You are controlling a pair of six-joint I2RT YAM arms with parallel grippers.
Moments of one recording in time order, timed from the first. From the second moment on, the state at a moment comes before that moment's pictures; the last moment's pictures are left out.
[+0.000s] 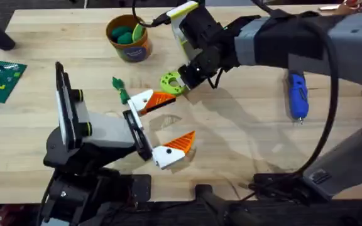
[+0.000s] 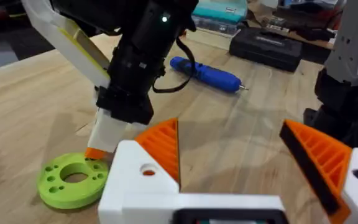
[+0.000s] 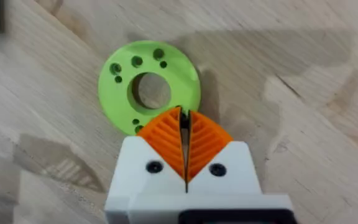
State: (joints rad) left arm -0.21 0.00 0.02 -0.10 0.91 -0.06; right arm 0.66 1.86 1.26 -0.54 -0.08 0.02
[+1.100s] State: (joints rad) left arm -0.21 0.00 0.02 -0.10 0.91 -0.06; right arm 0.71 1.81 1.43 -0.79 0.05 -0.04
